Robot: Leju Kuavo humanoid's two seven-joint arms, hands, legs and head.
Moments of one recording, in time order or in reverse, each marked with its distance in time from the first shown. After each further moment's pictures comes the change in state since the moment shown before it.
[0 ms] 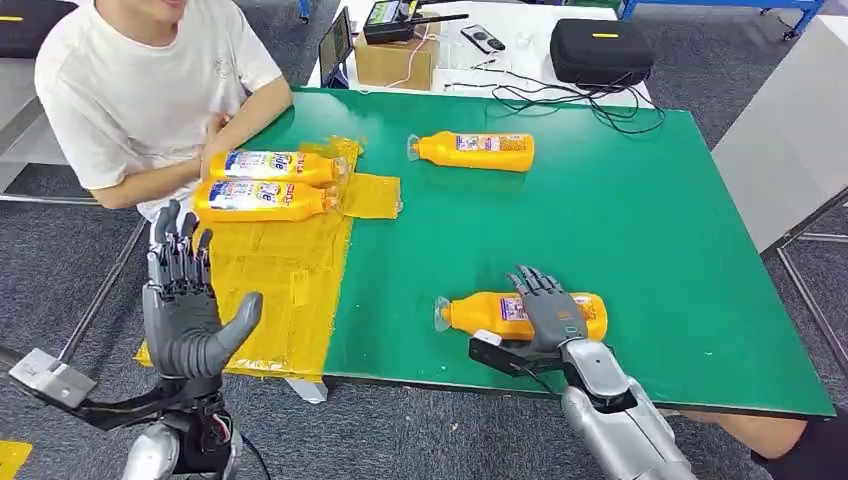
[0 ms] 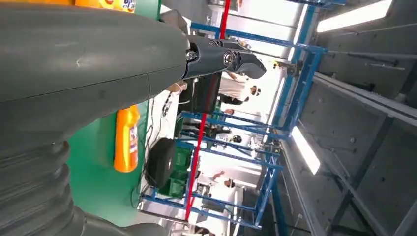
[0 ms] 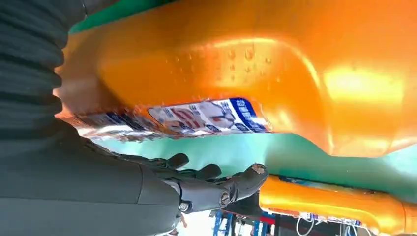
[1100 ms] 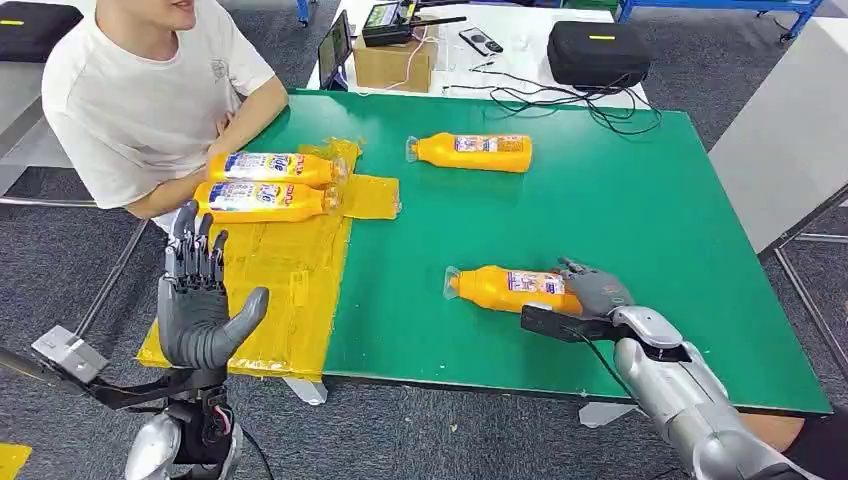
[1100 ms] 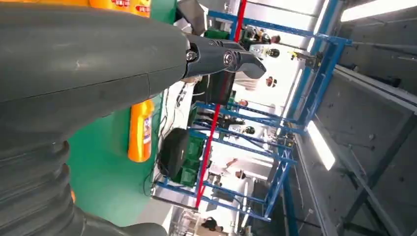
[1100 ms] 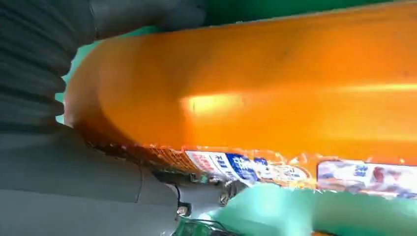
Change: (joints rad) left arm -0.042 0.014 0.018 0.069 0.060 -0.035 0.049; right arm -0.249 -0.105 0.016 0.359 -0.217 0.187 -0.205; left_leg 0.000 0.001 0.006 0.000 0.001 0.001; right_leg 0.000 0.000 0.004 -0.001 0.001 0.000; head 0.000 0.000
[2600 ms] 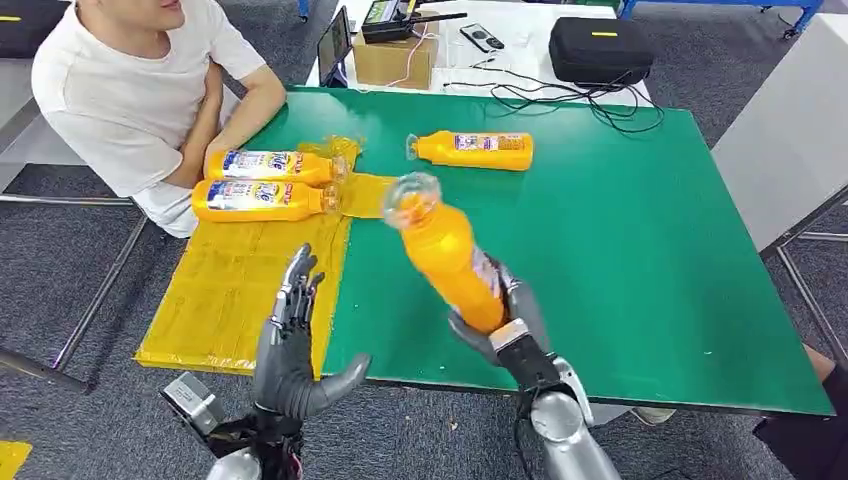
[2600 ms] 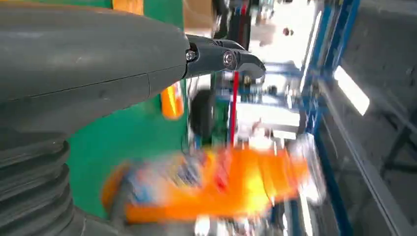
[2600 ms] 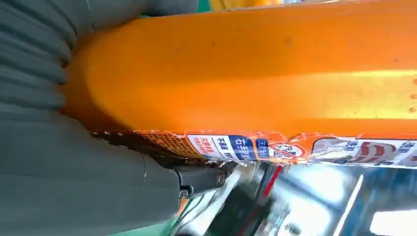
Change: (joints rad) left arm 0.066 -0.027 -0.242 0.138 -0.193 -0.018 -0.142; right arm 0.438 0.356 -0.187 -0.653 -0.530 -0.112 -0.338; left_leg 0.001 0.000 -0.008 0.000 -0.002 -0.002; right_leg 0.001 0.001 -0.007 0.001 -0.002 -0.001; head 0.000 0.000
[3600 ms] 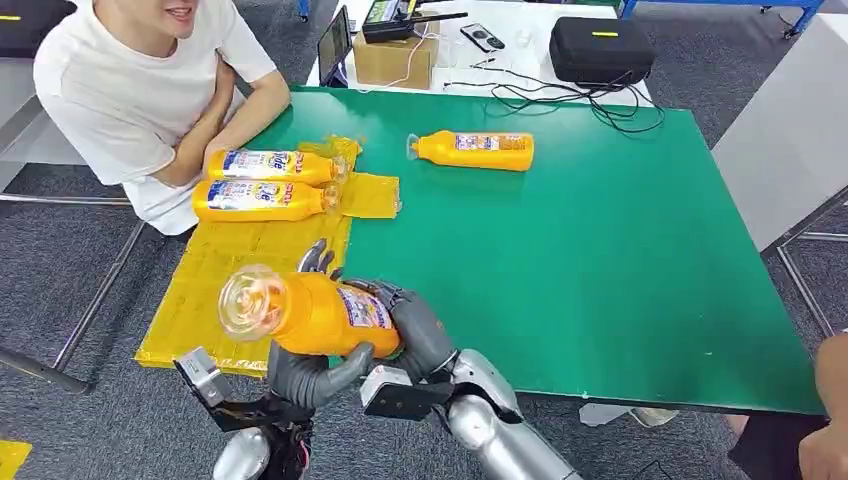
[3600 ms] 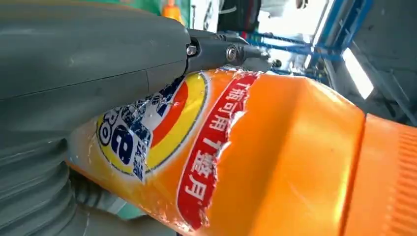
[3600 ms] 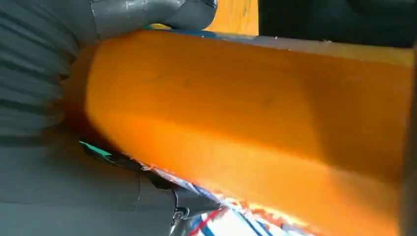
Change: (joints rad) left arm -0.068 -0.003 0.004 0.107 0.076 -0.071 0.021; right arm -0.181 0.057 0.414 0.222 0.101 -0.083 0.004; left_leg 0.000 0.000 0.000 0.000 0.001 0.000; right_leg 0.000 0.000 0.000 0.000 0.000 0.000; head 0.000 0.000
